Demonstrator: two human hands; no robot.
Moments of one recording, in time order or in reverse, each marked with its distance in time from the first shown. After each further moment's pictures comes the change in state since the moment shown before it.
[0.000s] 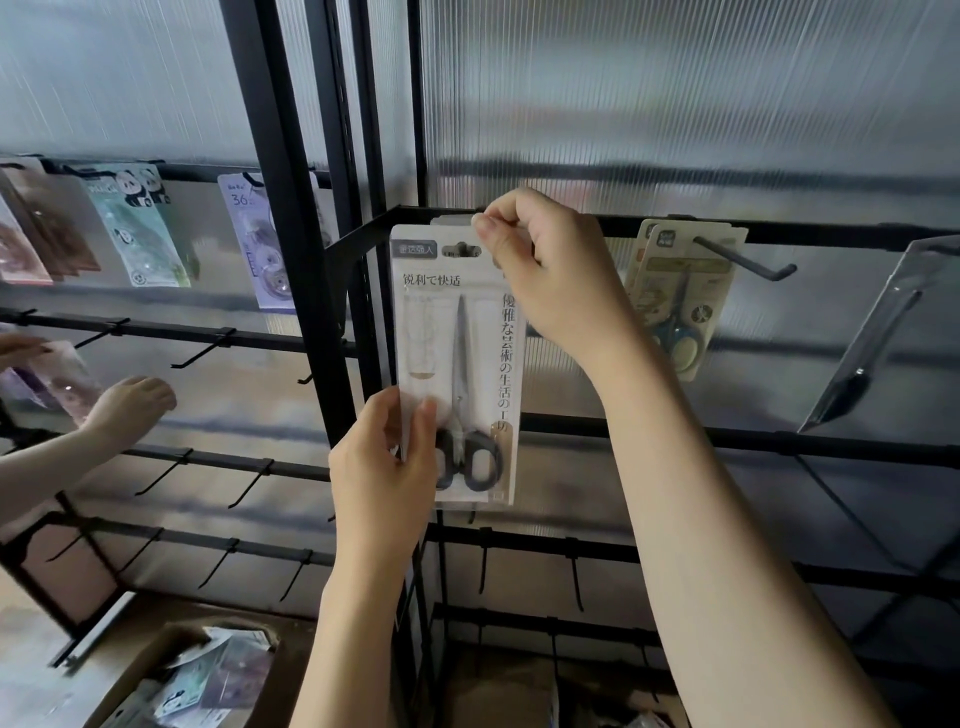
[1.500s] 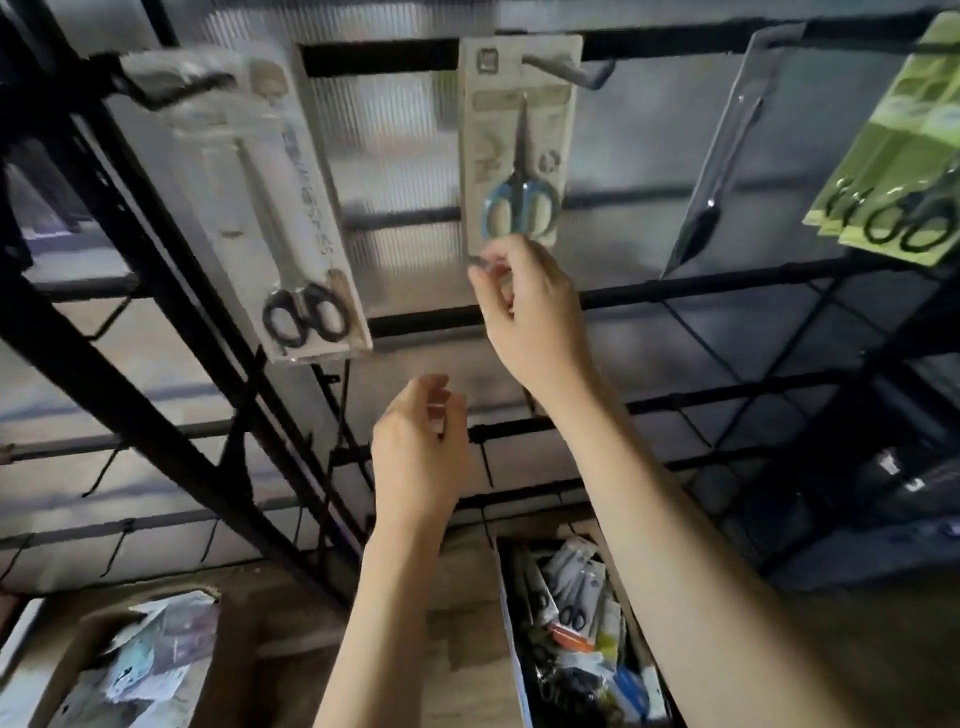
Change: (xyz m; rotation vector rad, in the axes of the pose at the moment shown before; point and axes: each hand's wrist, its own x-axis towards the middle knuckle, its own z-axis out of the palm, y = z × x) left_hand -0.073 -0.008 0.114 0.087 -0.431 -0.092; right_hand -0.137 0.115 -0.029 -0.362 0.222 0.271
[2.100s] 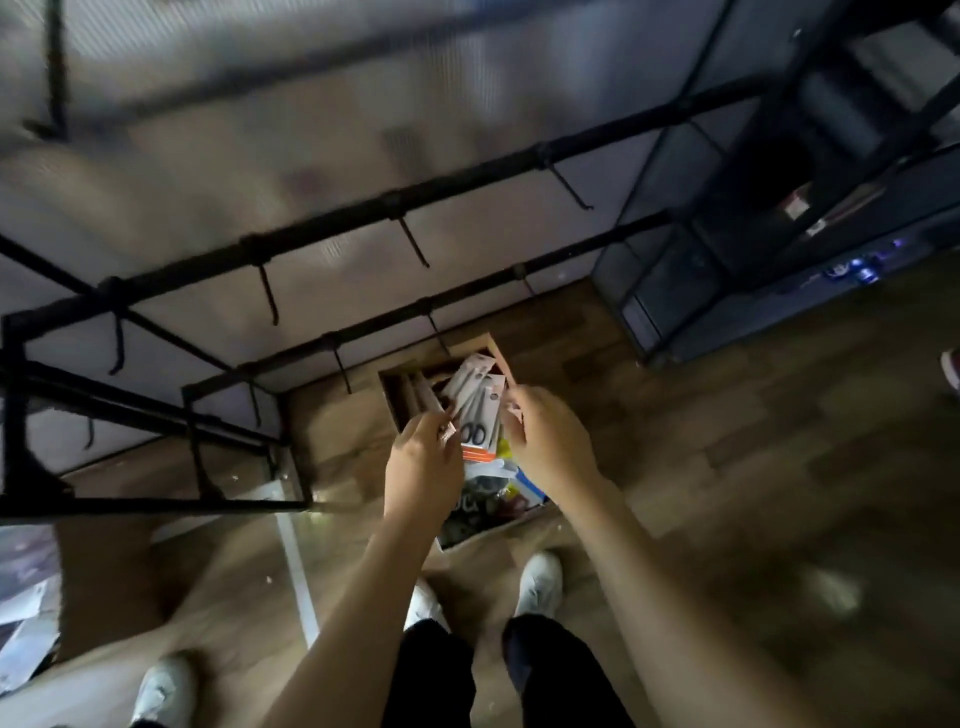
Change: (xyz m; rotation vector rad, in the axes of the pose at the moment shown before) left_hand -0.202 -0.135 0.255 0.236 -0.659 -0.221; right_hand -0.367 0.241 -0.058 -0.315 -0.586 0.682
